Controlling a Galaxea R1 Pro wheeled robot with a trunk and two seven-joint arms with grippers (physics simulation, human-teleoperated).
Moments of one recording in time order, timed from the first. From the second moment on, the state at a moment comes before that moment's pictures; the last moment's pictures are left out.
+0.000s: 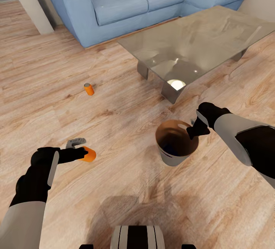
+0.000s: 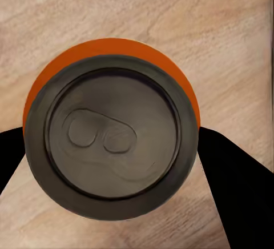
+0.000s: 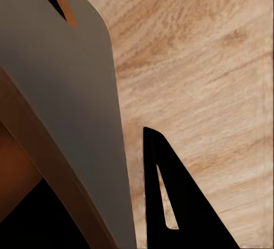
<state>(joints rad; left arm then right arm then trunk) -0.68 0.10 0.23 -1.28 -0.05 1.05 -0.37 -1.57 -0.10 0.47 0.03 -0.07 1.05 0.31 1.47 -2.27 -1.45</state>
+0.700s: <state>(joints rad) -1.10 0.34 -0.02 -1.16 -0.05 1.05 -1.26 -1.51 -0.04 0.46 0.03 -0.09 1.05 0.31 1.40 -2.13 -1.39</state>
